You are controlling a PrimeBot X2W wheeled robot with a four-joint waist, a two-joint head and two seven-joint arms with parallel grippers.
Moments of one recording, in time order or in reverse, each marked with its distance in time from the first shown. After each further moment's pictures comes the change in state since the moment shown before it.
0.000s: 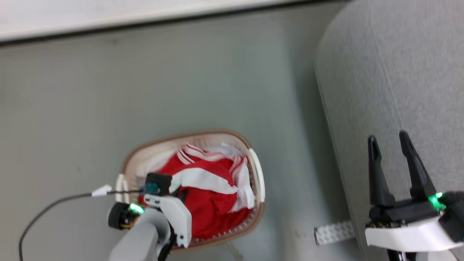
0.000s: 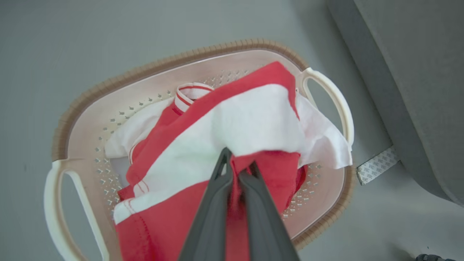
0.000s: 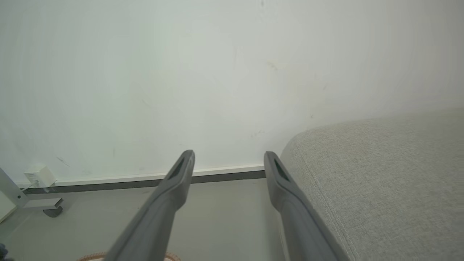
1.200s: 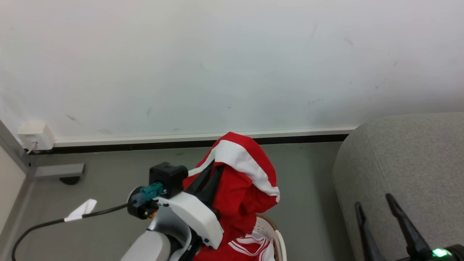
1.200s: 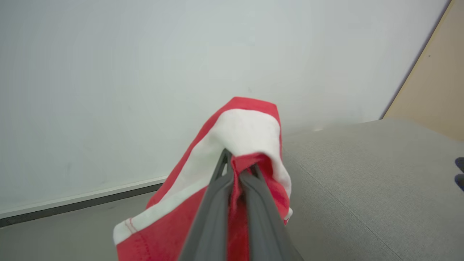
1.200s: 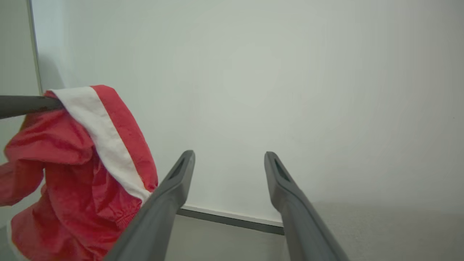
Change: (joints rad) left arm 0.350 0.120 -0.049 -1.099 -0.177 0.153 0.265; right arm 0.274 -0.036 -0.005 -0.029 -0.155 0.000 0.000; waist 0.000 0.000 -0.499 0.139
